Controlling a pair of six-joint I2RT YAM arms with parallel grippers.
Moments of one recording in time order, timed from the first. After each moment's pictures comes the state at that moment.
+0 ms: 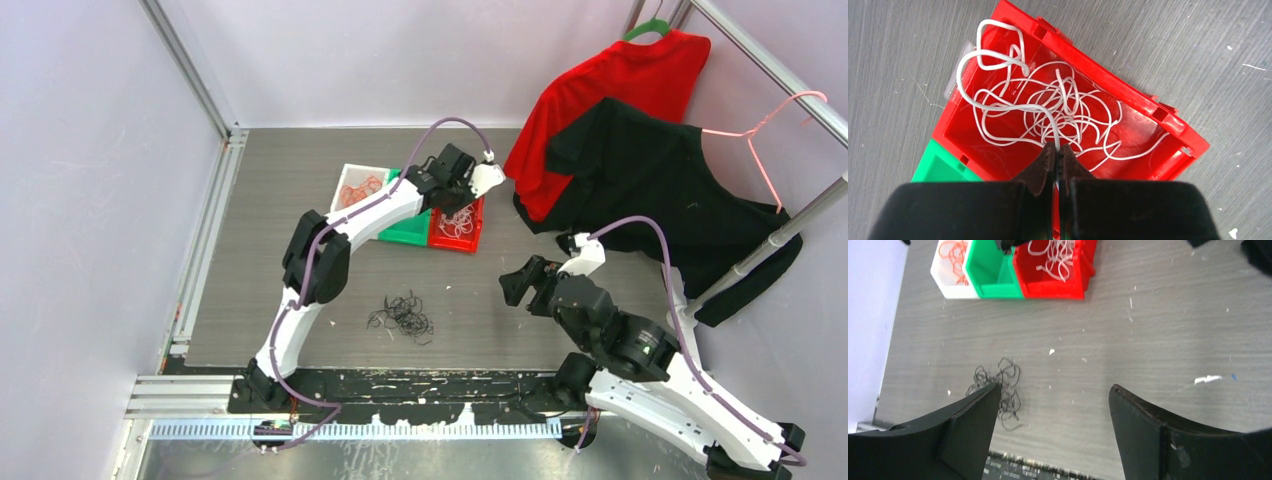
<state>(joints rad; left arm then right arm) -0.76 2.25 2.00 -0.56 0.04 0.44 0.90 0.46 0.69 -0.74 0.54 0.80</state>
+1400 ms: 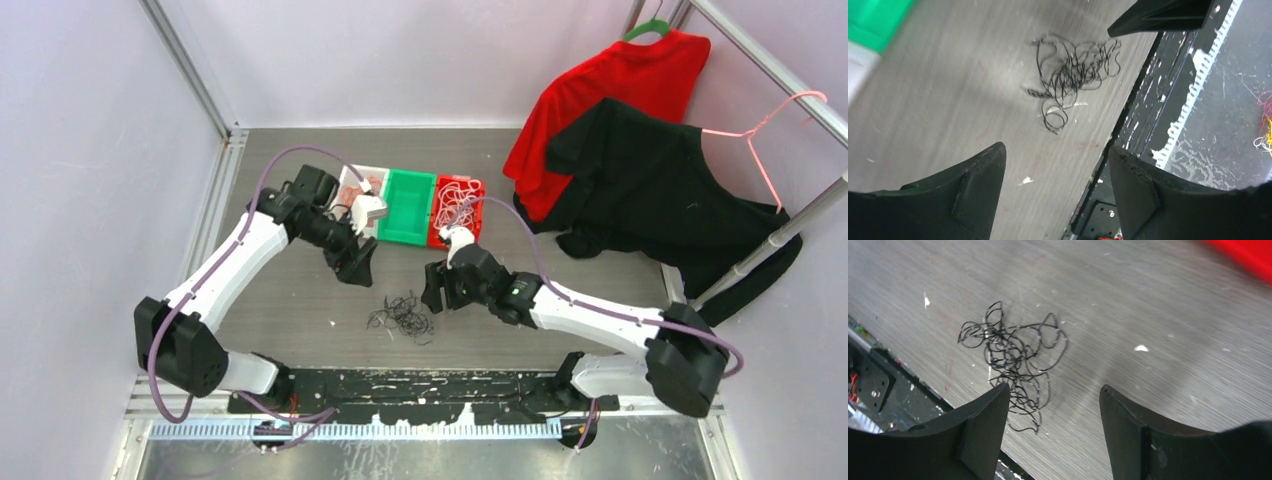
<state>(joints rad) -0.43 1.41 1.30 -1.04 0.66 0.48 0.91 1.19 0.68 -0.18 0.09 0.50</state>
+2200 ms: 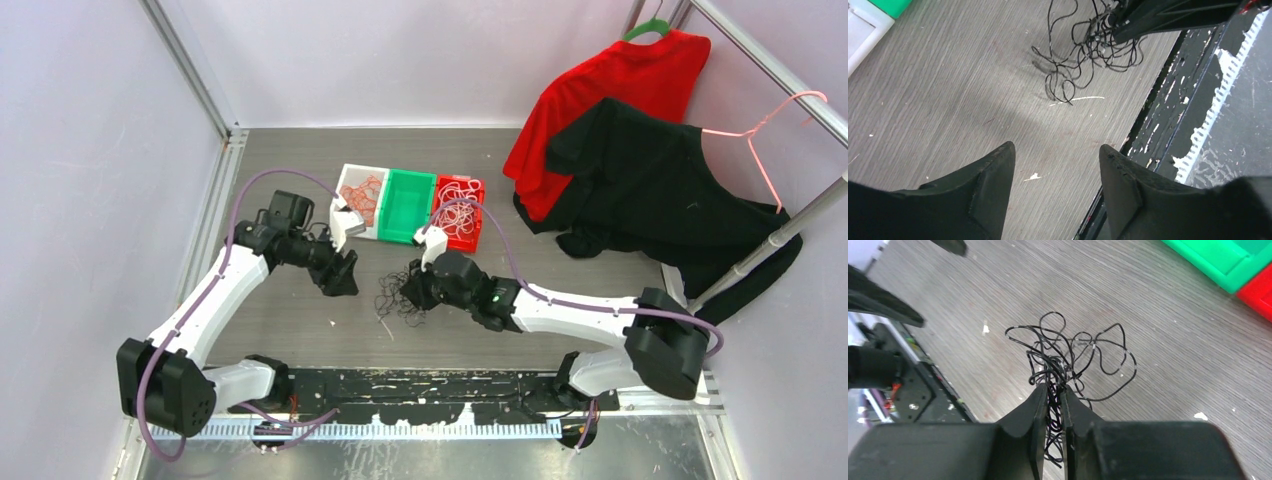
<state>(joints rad) -0.30 1.18 0.98 -0.88 0.67 0.50 1.04 1.34 0.71 0.11 0.10 0.45</state>
